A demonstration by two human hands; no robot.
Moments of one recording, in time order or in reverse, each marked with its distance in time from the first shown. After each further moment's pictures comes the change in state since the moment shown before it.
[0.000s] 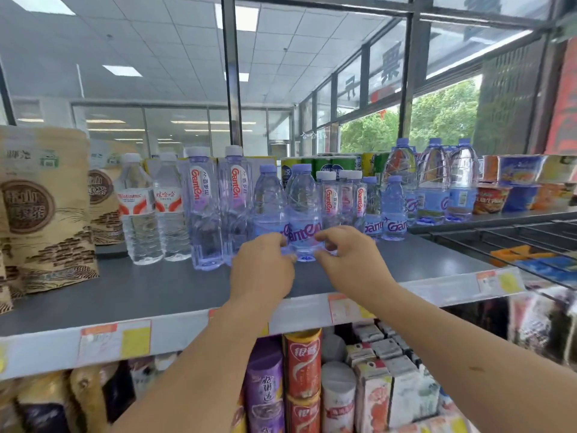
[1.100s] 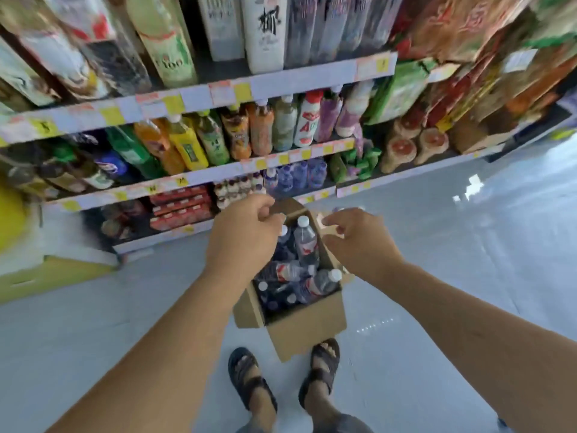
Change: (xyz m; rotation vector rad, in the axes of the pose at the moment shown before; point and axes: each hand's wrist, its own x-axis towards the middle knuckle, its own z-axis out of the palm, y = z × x) left_hand -0.572 -0.117 0.262 -0.163 -0.730 -0.603; right_hand -0.646 0.186 0.127 -0.058 -0.770 0.699
